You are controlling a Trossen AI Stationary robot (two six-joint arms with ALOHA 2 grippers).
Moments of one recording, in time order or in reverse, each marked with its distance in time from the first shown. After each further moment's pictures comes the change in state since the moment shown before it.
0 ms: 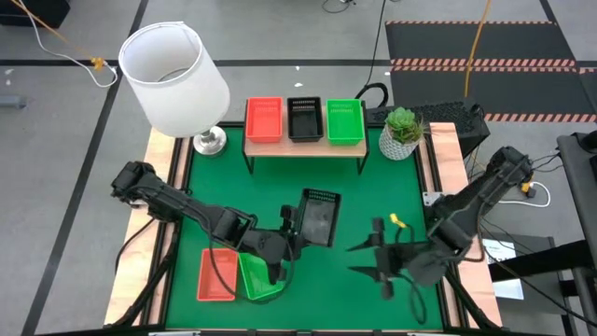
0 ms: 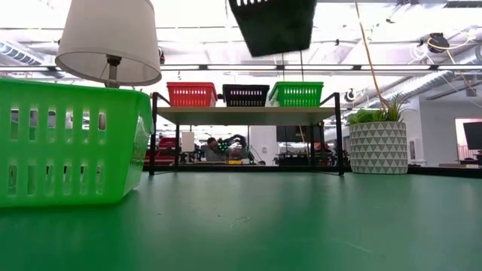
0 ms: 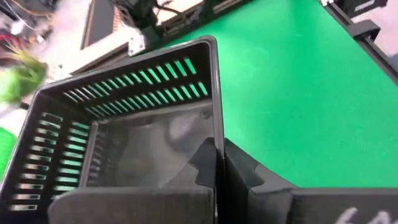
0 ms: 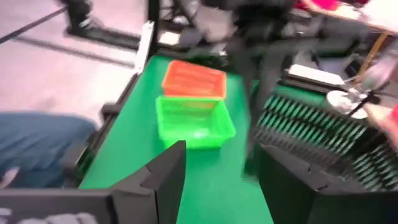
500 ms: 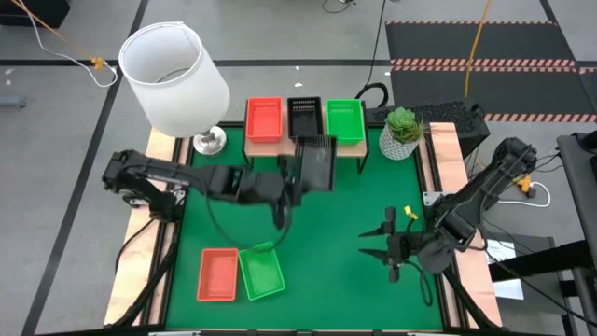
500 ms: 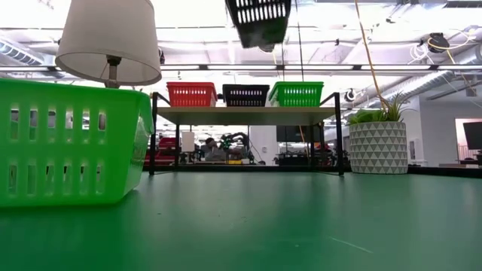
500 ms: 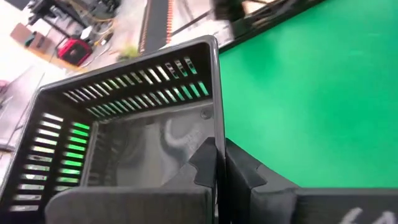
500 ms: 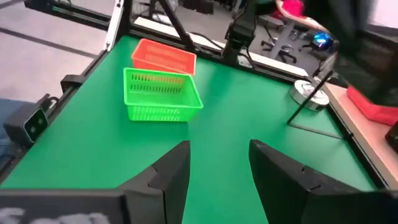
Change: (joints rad) left arm 0.263 -0.131 0.000 -0.013 0.024 0.245; right arm 0.043 -0.197 -0.310 0.103 0.129 -0.042
